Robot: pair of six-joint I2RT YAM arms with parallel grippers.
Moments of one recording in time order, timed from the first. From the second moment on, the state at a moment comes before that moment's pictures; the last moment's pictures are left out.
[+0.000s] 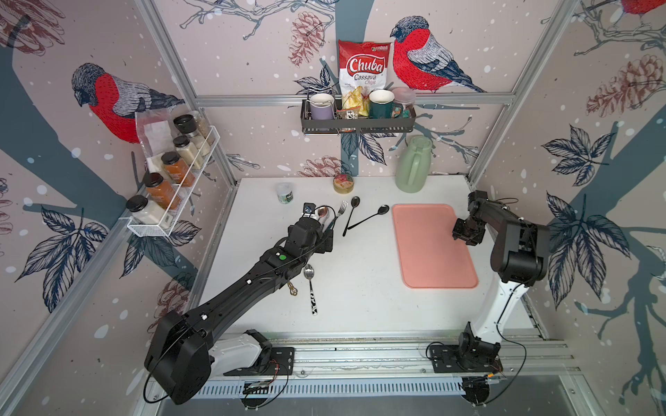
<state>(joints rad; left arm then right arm) -0.61 1.20 0.86 -0.26 -0.31 -0.29 -0.19 2.02 1.43 -0.80 0.02 0.28</state>
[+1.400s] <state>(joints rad) -0.88 1.56 1.04 -0.38 -0.20 -0.60 0.36 1.30 0.65 -0.61 0.15 0.91</state>
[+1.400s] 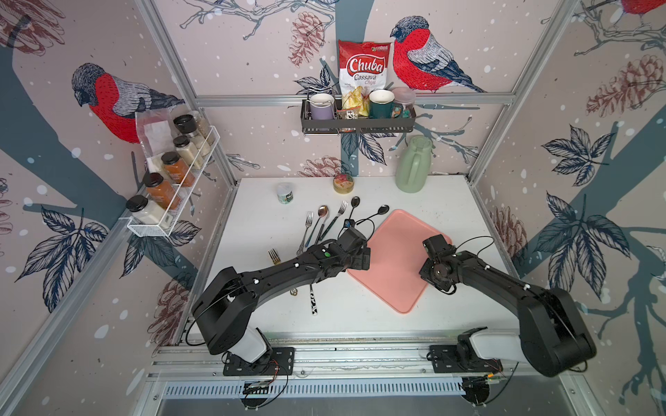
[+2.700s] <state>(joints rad) -0.99 1.32 0.84 -0.36 -0.12 -0.59 0.10 2.14 1.61 -0.67 -0.01 0.08</state>
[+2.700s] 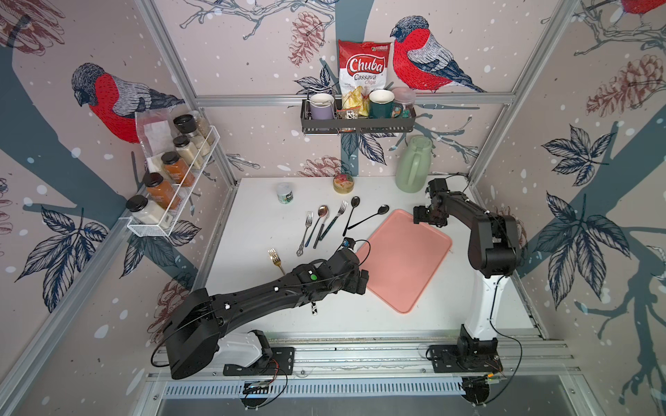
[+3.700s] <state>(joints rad) -0.99 1.32 0.84 -0.42 -0.22 -0.63 0.17 1.87 1.12 -0.44 0.09 0.27</state>
